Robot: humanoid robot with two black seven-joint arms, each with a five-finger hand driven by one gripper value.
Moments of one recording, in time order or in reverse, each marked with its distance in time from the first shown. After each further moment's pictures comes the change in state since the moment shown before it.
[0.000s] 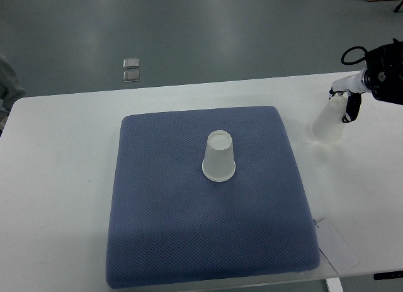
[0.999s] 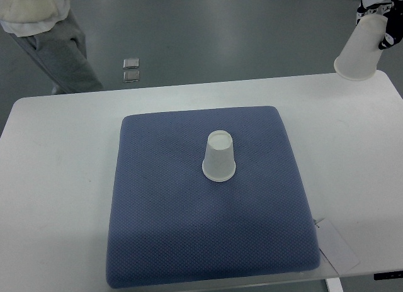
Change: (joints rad) left arm 0.001 0.000 0.000 0.000 0.000 0.000 0.000; right arm 0.662 -0.111 -0.226 0.327 0.006 0.189 0.000
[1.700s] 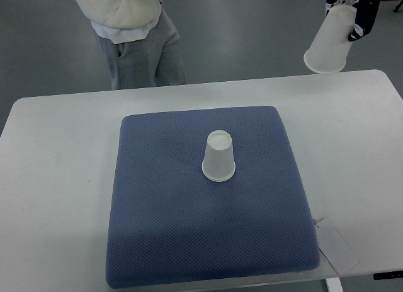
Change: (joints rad) left arm 0.000 0.000 0.000 0.000 0.000 0.000 0.000; right arm 0.036 0.132 0.050 -0.007 0.113 0.005 0.000
